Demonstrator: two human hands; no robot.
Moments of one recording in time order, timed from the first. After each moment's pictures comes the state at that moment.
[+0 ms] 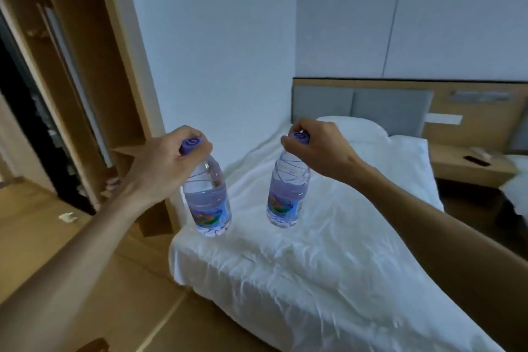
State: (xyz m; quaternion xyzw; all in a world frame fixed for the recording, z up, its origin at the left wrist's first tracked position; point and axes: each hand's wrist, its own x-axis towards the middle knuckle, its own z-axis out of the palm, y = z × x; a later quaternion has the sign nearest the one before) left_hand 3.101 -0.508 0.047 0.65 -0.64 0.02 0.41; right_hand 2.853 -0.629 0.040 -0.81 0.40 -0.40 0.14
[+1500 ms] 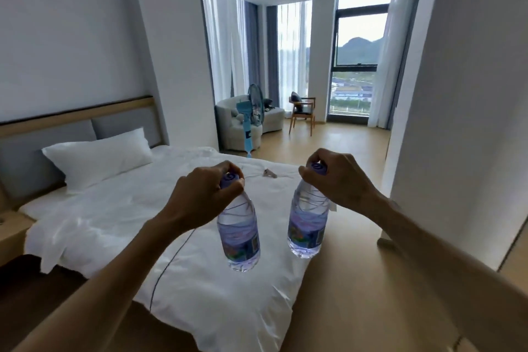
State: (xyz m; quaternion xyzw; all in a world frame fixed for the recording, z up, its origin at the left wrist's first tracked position) left_hand 1.978 -0.539 0.009 -0.07 -0.95 -0.19 0.24; right_hand 1.894 -0.291 0.007 -0.28 0.88 -0.34 -0.18
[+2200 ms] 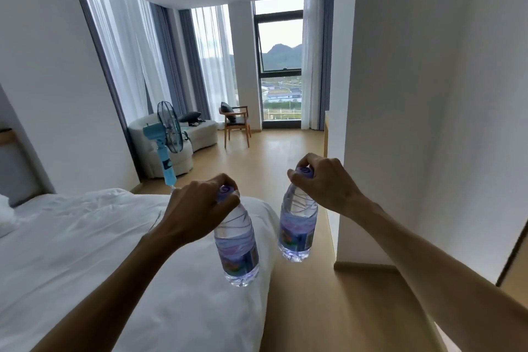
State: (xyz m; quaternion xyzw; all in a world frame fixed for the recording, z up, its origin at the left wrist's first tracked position) left_hand 1.538 -0.423 -0.005 -0.21 -0.94 -0.17 0.22; right_hand 1.516 -0.167 -0.009 -0.15 0.90 -0.32 -0.25
